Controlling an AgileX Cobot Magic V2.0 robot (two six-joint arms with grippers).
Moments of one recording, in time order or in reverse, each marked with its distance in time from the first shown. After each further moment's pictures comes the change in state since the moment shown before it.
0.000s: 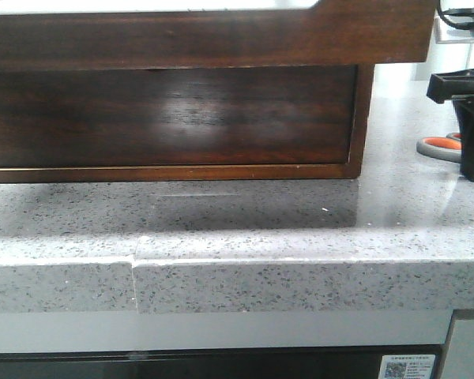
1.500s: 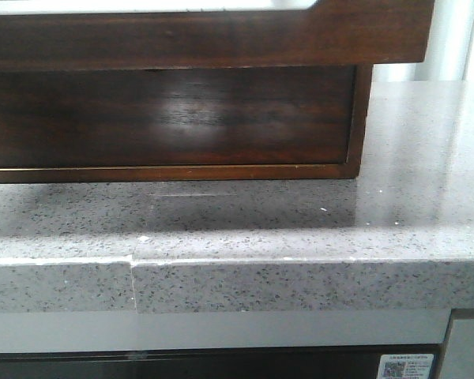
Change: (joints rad) left arm 0.000 0.000 0.000 -0.043 0.047 -0.003; right arm 0.343 -0.552 -0.289 0.317 -0.156 -0.656
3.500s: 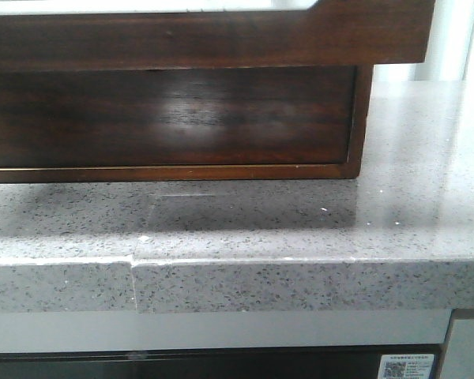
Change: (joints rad) left arm 0.000 0.000 0.022 -0.002 0.010 0.000; right arm 0.360 0.447 -0.002 -0.318 -0.082 -0.076
